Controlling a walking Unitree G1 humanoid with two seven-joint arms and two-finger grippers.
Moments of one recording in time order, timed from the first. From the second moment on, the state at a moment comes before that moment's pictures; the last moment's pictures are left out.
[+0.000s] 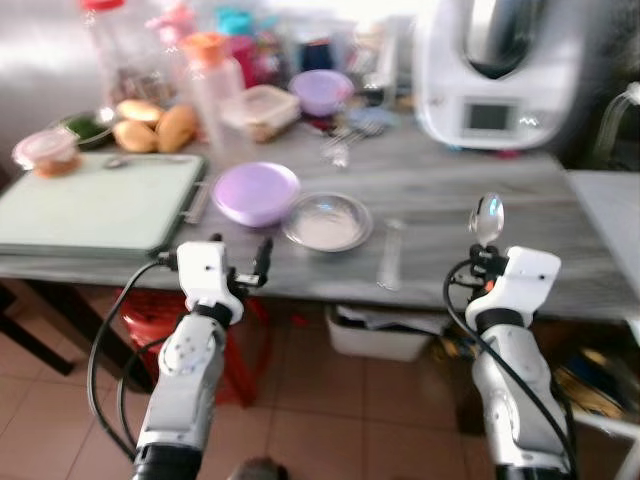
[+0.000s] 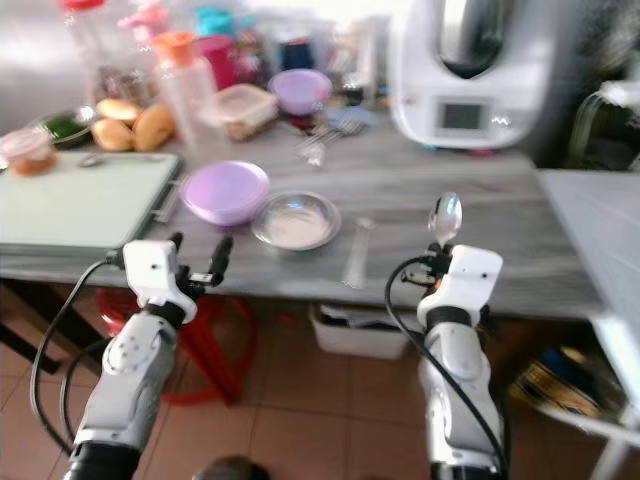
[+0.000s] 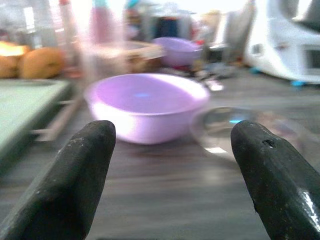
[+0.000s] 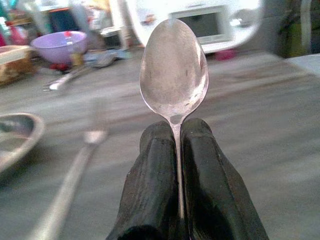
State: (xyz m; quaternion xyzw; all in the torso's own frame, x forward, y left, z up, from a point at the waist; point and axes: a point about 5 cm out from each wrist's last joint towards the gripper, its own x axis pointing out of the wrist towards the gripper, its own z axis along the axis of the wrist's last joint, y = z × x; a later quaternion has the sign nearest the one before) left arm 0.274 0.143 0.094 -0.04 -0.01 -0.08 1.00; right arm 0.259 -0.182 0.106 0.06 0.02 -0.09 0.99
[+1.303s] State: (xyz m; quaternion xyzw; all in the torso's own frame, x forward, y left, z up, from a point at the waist) left arm 0.261 0.160 0.102 -0.01 -0.01 -0.08 1.00; right arm 0.274 -0.218 0.103 0.05 0.03 -0.17 0.98
